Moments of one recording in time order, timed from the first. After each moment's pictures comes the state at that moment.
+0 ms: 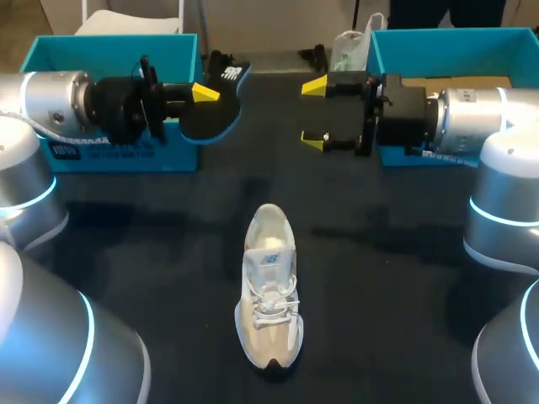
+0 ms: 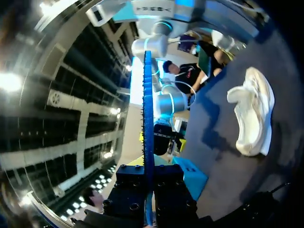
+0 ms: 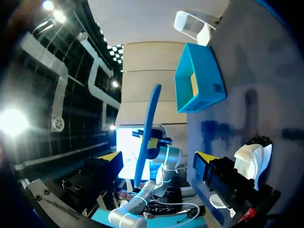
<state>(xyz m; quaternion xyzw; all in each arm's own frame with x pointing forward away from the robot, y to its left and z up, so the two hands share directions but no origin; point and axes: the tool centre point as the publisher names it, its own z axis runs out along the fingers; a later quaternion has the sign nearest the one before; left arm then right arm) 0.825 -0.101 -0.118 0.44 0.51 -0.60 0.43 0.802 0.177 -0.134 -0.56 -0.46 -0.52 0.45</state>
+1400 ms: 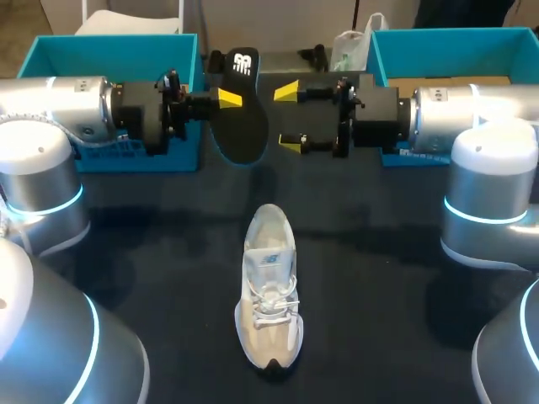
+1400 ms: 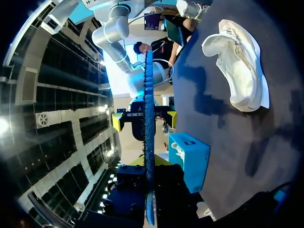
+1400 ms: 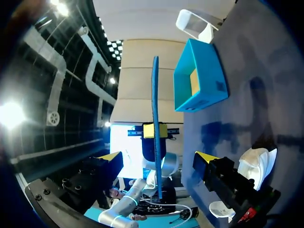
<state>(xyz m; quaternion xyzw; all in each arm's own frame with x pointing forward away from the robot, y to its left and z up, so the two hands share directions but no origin) 0.854 -0.130 -0.147 0.50 0.51 -0.47 0.52 0.800 0.215 -0.141 -0.55 -0.49 -0.52 0.43</state>
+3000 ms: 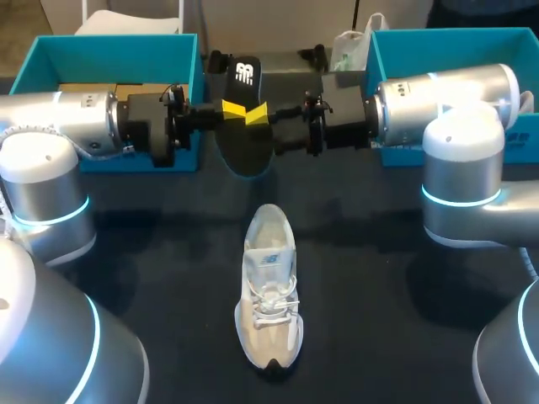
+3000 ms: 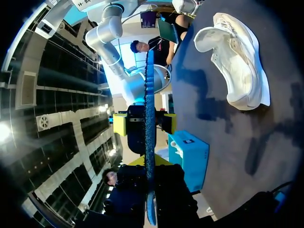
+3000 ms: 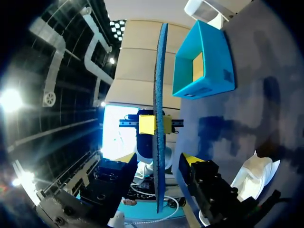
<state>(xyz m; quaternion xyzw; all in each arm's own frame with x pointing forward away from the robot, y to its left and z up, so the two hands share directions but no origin) 0.849 -0.136 -0.164 0.50 0.50 -0.46 0.53 0.792 0.256 -0.164 -0.50 -0.56 -0.49 0.44</state>
